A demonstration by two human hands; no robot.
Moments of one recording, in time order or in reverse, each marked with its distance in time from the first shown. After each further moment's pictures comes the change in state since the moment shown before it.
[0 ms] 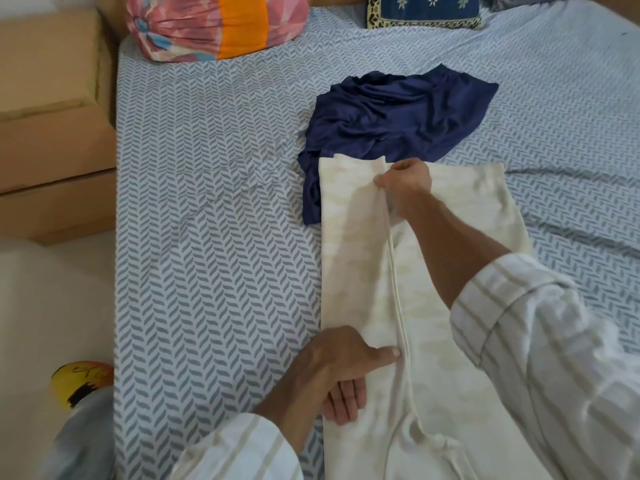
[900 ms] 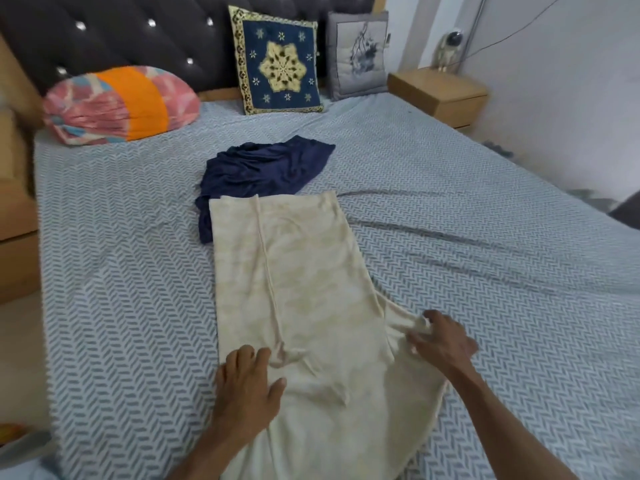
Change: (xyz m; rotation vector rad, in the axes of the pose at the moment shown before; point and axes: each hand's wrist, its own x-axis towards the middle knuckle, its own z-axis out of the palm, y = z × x) left_hand -0.024 -0.088 0.164 0.611 1.318 0.711; right_hand -0.259 0.228 -0.349 -0.848 0.204 0.095
